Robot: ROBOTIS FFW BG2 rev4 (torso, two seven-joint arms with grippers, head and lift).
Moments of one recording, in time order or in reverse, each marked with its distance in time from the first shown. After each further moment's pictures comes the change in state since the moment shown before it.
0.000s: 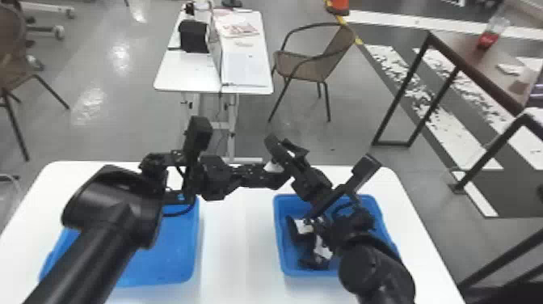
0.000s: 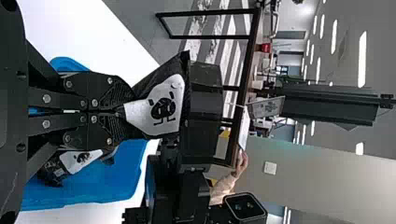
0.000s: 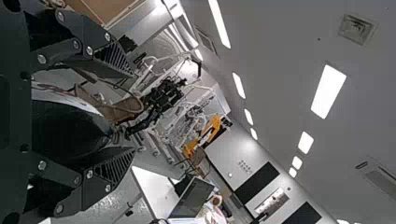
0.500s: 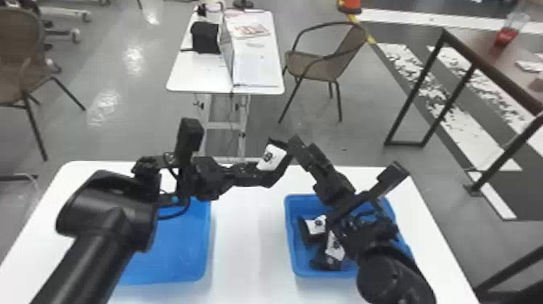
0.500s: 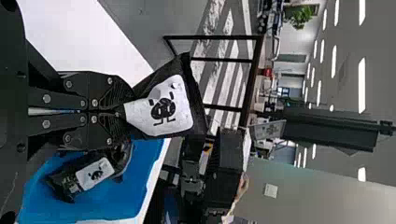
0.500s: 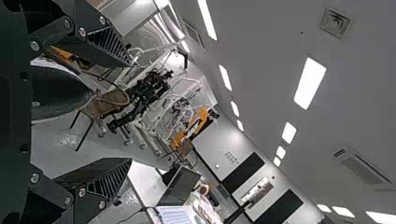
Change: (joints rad) left arm 0.054 0.027 0.079 -0.079 -0.035 0.042 0.001; right arm 0.045 0.001 -0.035 -0.037 -0.027 -0.049 -0.016
